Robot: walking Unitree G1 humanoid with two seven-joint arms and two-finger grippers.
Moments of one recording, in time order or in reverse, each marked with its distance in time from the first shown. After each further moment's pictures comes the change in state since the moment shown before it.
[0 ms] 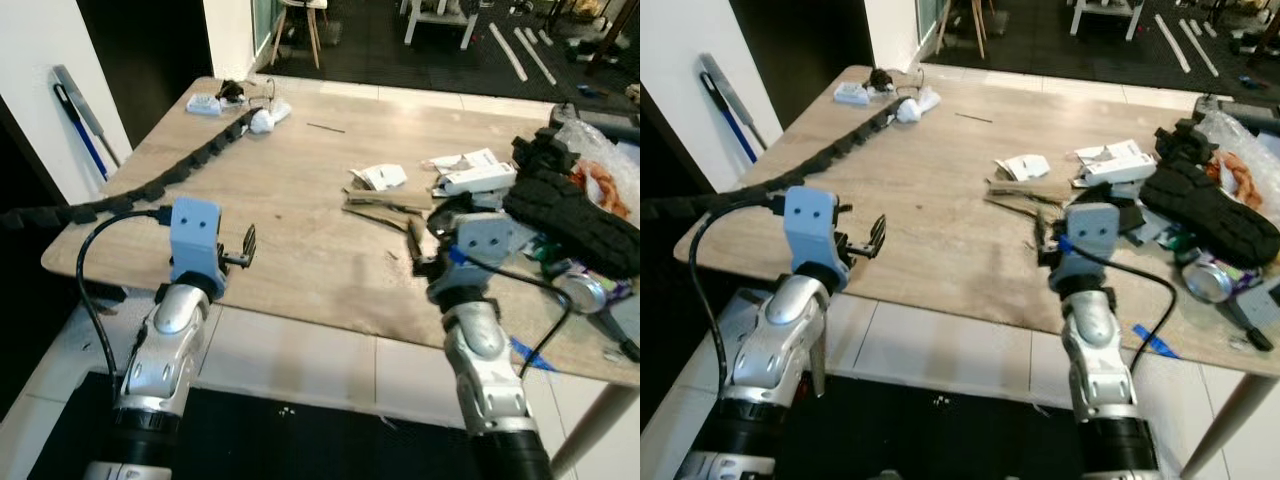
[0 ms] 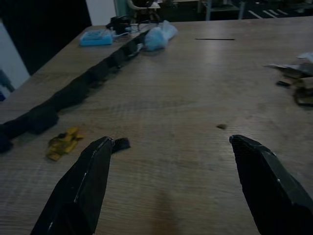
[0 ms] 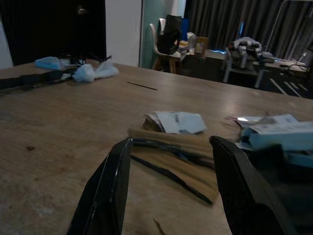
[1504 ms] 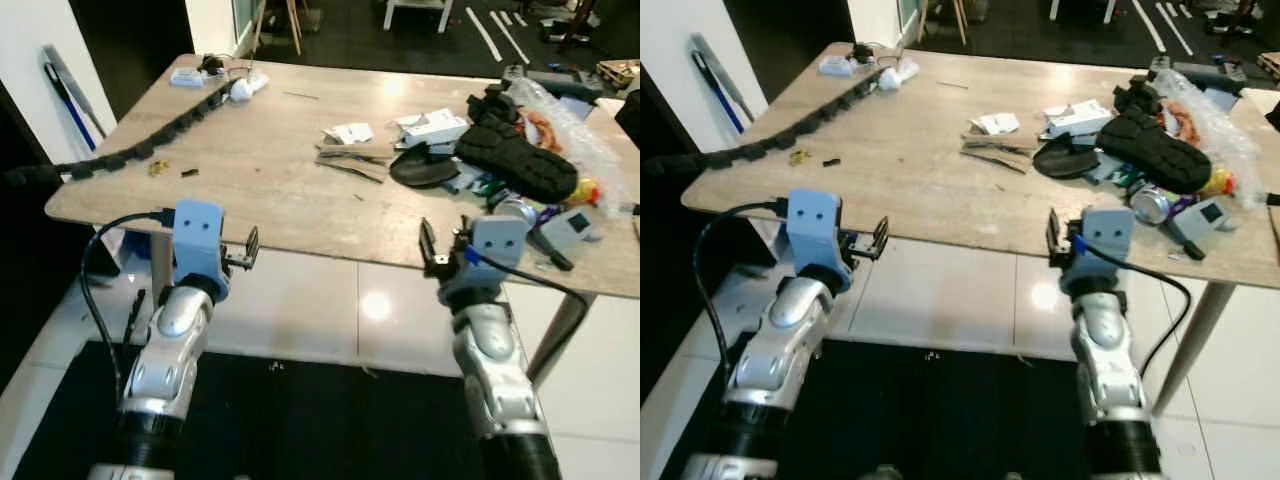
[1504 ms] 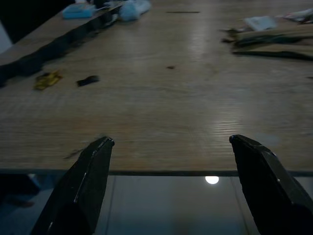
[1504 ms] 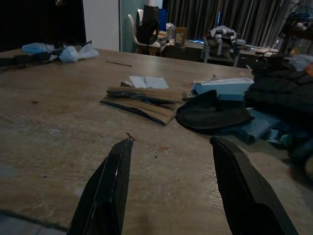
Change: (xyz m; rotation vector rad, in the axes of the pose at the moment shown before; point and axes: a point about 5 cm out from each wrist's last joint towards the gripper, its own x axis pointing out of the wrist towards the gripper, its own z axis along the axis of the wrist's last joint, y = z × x) left arm -0.002 -0.001 -0.005 -0.016 0.024 0.018; right arm -0.001 -0.008 0.000 0.003 0.006 -0.041
